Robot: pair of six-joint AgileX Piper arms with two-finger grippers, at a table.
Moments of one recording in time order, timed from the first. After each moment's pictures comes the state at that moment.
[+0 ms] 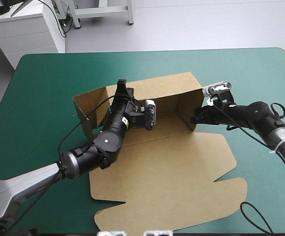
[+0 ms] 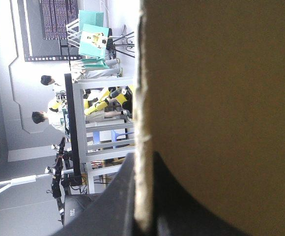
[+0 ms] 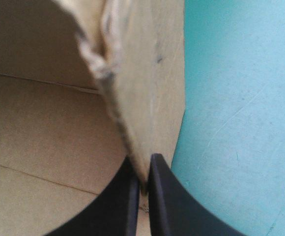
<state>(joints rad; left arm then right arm) -0.88 1.52 -1.05 1.64 0.63 -0.34 0.12 1.50 -0.98 0.95 0.54 -1.00</state>
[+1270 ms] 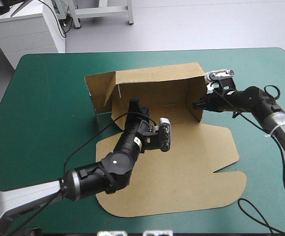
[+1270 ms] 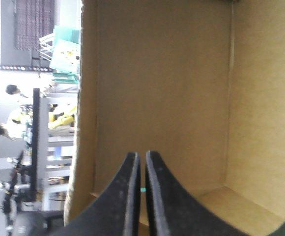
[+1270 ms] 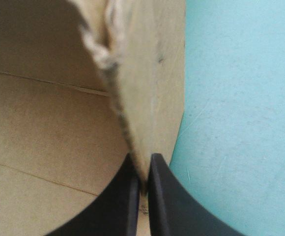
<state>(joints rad) -1.12 1.48 -1.05 1.40 0.75 -0.34 0.12 1.59 -1.17 0.63 0.56 -0.64</state>
